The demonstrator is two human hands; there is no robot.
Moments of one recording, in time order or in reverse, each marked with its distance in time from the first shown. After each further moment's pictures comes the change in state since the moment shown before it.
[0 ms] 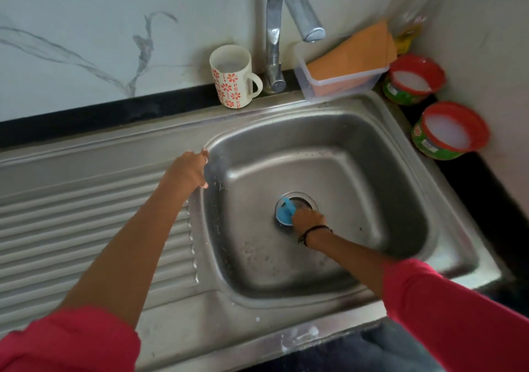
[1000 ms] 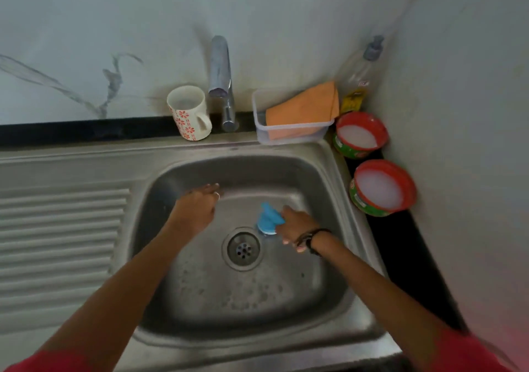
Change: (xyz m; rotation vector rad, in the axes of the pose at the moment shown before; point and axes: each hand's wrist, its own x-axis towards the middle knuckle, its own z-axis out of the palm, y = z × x) left_hand -0.014 0.135 0.028 -0.015 0.273 0.123; right_hand -0.018 0.094 -0.148 0.283 -0.160 -0.240
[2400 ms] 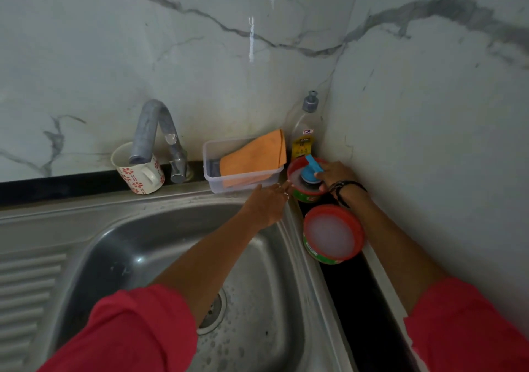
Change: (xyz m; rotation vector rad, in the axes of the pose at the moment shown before) left_hand 0.114 0.198 -0.069 0.104 0.050 0.426; right_hand 0.049 0.078 -0.217 0.272 0.540 0.035
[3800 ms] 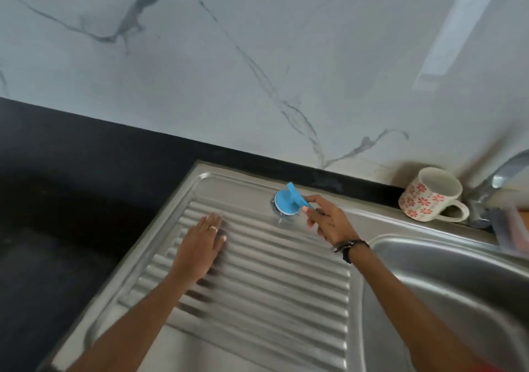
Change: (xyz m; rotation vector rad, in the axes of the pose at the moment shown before) left_hand -0.495 -0.416 0.127 -0.360 0.294 -0.887; right_hand -0.191 -0.325 0.426 0.210 -0.515 -0.569
